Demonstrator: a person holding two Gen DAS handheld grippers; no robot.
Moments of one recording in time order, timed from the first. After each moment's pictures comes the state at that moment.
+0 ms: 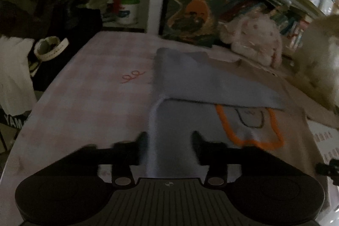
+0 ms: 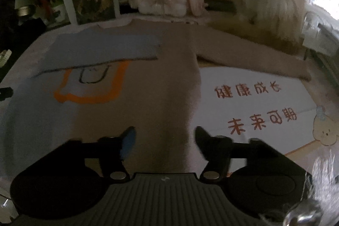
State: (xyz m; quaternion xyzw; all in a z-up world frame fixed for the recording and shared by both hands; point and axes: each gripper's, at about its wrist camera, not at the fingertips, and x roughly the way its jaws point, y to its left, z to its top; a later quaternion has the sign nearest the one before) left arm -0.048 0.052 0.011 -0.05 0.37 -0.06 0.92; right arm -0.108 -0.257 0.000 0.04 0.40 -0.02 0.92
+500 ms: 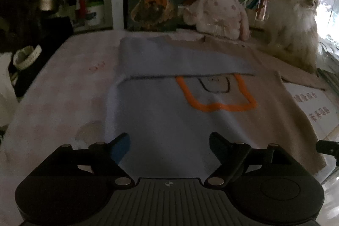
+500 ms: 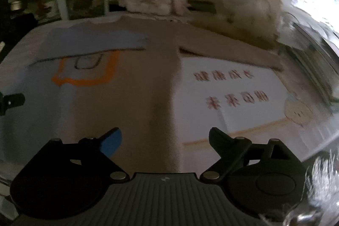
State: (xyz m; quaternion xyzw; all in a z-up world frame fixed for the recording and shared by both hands) left arm -0.086 0.006 -0.007 0.00 0.38 -0.11 0.92; right arm -0.157 -0.253 0.007 0.02 0.41 -0.08 0.91
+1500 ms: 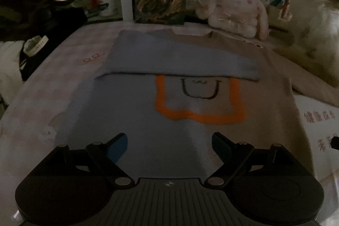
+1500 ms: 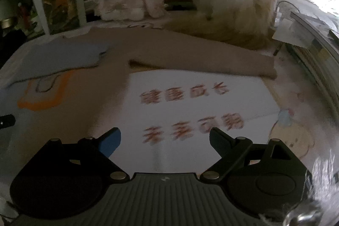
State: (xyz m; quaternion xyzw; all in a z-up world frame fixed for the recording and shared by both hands) left arm -0.065 -0.099 -0.004 -0.01 0.40 0.01 0.92; right arm -0.098 -0.389 -0.008 0.05 0.40 -0.03 0.91
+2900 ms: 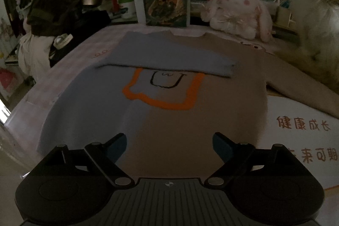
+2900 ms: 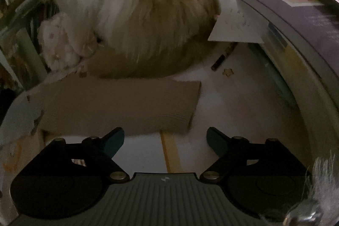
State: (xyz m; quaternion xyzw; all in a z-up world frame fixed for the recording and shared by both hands) left arm -0.103 -0.216 0.012 -0.01 0.39 0.14 0.91; right arm -0.017 -0.615 -0.036 0.20 0.38 0.00 0.90
